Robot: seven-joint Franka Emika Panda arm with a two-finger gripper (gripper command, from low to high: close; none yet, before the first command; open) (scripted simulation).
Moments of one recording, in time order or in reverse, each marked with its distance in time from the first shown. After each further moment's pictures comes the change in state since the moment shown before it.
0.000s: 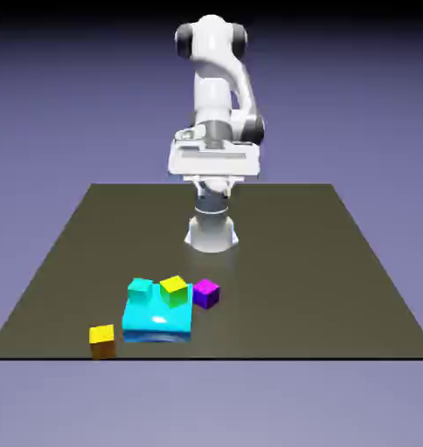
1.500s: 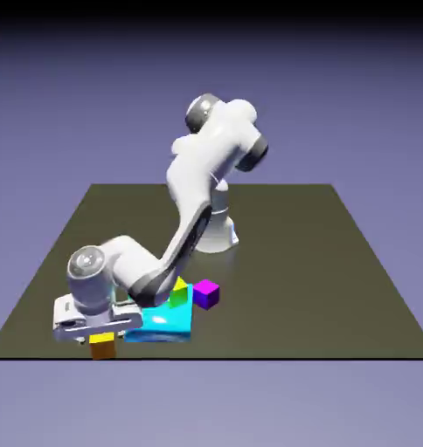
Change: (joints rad) arm 0.302 1.499 -0.791 0.989 0.573 -0.850 -0.907
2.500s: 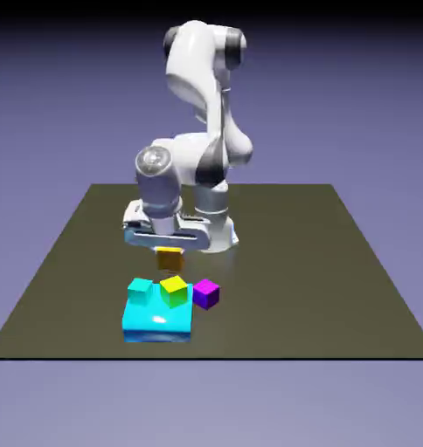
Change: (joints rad) arm -0.319 -0.904 0.595 -0.548 -0.590 -0.078 0.915
